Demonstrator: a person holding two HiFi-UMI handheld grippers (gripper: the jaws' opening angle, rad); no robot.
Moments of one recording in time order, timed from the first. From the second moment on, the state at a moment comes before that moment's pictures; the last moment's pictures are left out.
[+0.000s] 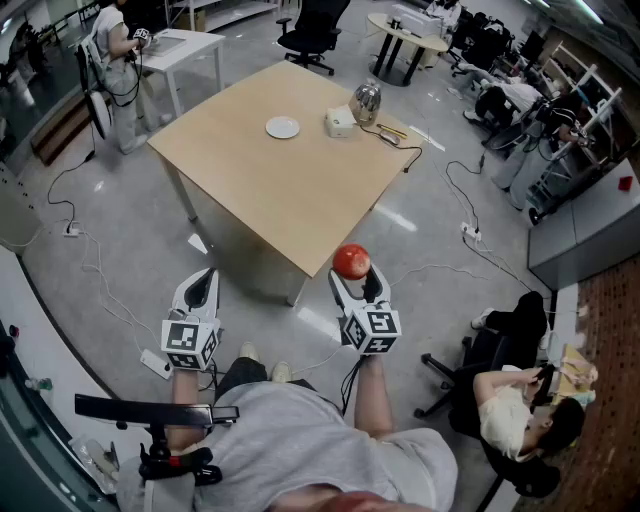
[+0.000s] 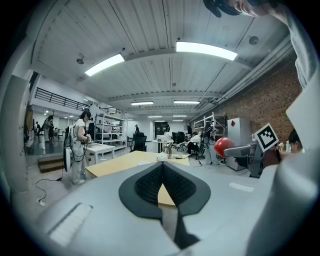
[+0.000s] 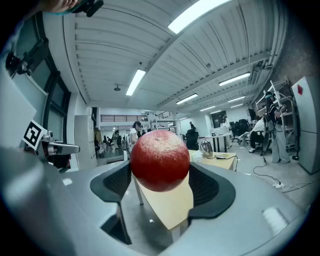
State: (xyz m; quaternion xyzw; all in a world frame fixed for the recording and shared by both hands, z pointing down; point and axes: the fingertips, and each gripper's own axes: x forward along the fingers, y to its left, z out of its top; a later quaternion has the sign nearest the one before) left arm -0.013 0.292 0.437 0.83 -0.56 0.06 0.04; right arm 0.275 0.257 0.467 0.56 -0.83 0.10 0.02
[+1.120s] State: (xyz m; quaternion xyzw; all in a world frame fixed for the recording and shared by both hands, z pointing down) left arm -0.040 0.278 0.445 0.79 -0.61 0.06 0.04; right arm 0.232 0.212 0.460 0.49 -0.87 0.08 0.01
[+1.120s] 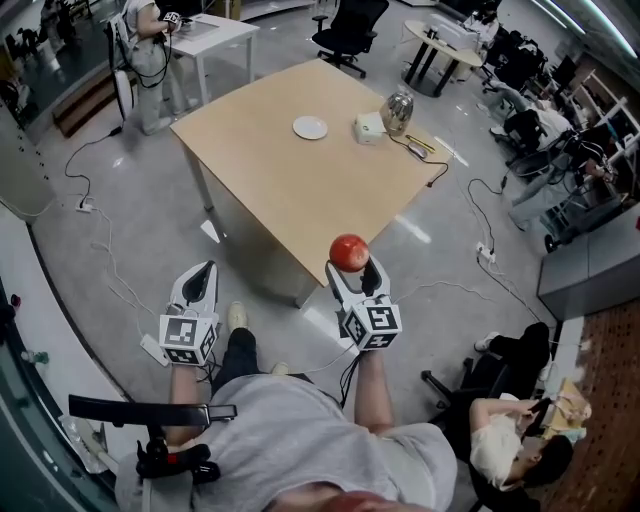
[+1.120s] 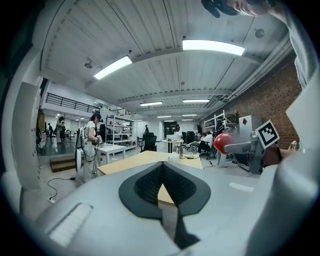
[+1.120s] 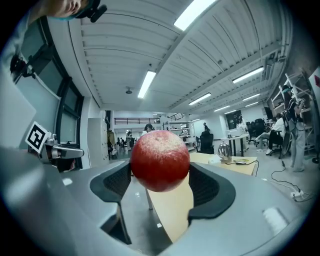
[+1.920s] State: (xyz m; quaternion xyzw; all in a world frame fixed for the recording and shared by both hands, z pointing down) left arm -0.135 0.111 0.434 0.82 -0.57 0.06 0.05; right arm 0.148 0.077 0.445 0.53 -0.84 0.08 0.01
